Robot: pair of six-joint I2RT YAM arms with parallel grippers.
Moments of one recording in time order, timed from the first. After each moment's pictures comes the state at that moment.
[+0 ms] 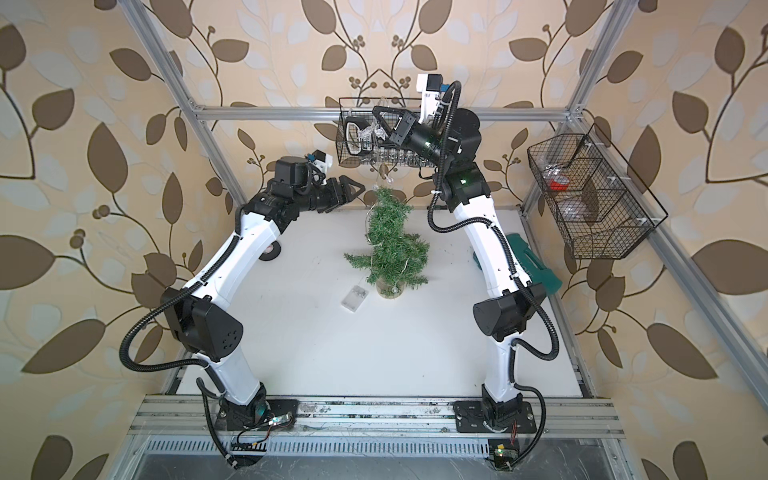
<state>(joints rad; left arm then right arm) -0.31 1.74 1.84 -0.48 0.49 -0.62 0.34 2.00 2.43 -0.03 -0.58 0.86</state>
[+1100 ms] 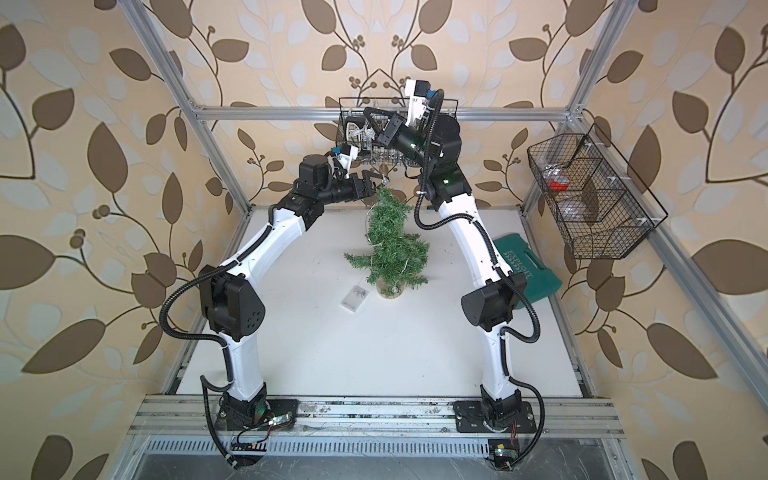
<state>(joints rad) -0.35 1.99 1.98 -0.16 0.66 -0.63 0.37 2.14 2.52 0.04 -0.50 0.86</state>
